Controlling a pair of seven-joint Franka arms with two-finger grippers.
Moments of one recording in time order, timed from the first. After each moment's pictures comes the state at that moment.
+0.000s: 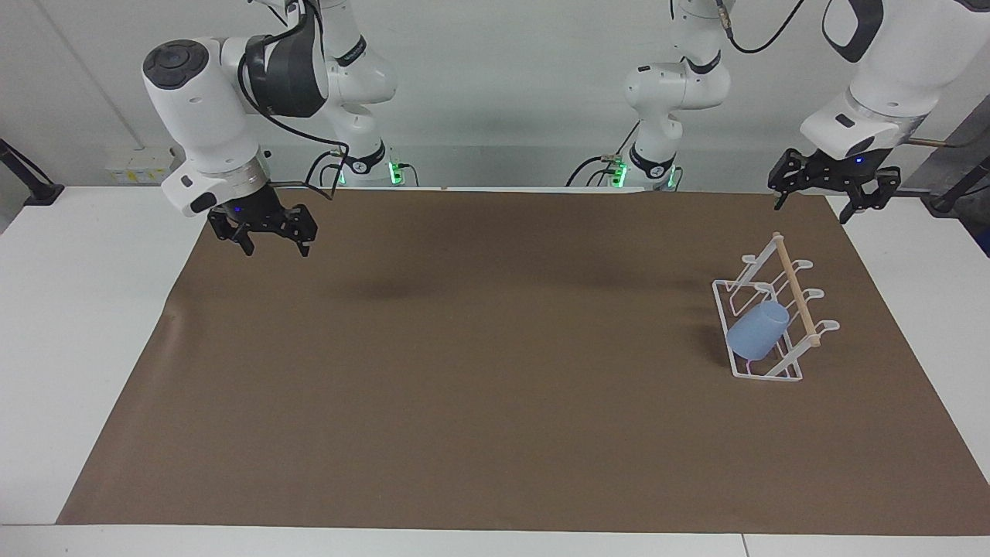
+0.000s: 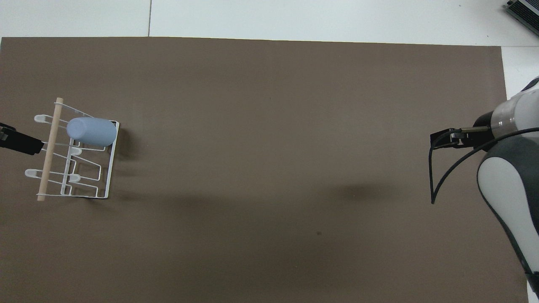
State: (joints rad) left arm -0.02 0.00 -0.03 -1.52 0.07 1.48 0.32; right arm 0.02 -0.02 -0.02 -1.83 -0.03 1.81 0.02
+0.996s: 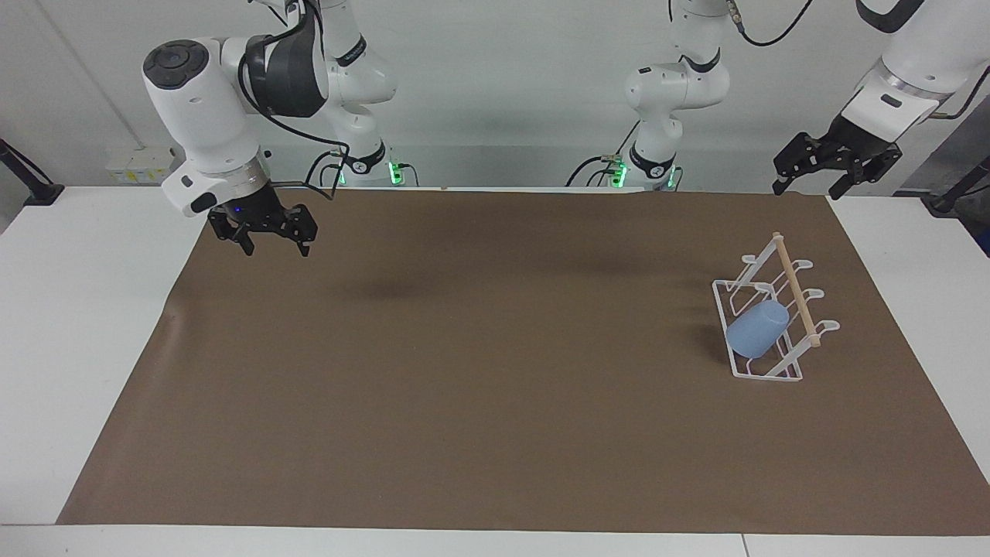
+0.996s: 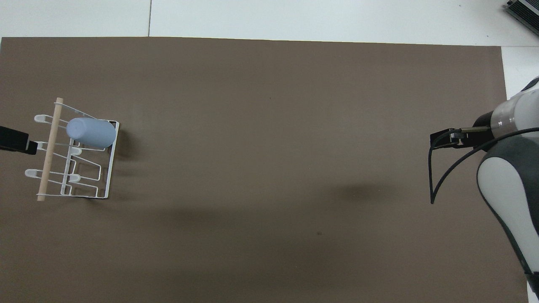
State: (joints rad) left arm 0.05 -0.03 -0.04 -1.51 -0.07 1.42 0.11; right arm 0.02 -0.02 -0.02 -1.83 -0.03 1.81 0.02
